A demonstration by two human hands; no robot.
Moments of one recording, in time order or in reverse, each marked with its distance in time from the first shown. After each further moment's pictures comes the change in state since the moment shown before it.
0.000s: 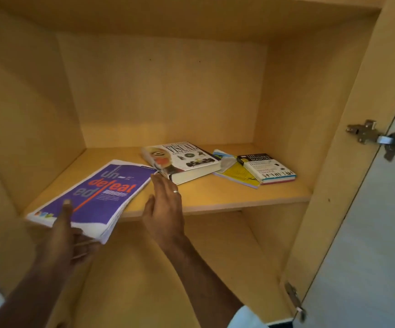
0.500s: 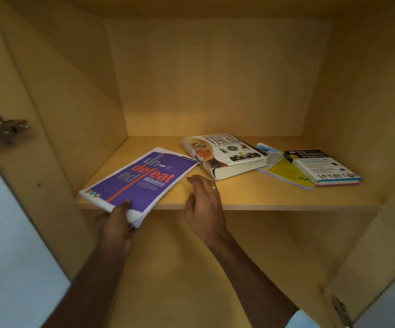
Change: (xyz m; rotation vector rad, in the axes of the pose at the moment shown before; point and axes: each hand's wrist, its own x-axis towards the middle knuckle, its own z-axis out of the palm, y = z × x) left_hand 0.044 -0.015 0.007 -0.444 0.054 -0.072; right_hand 0.001 0.018 0.028 -0.038 -0.074 -0.091
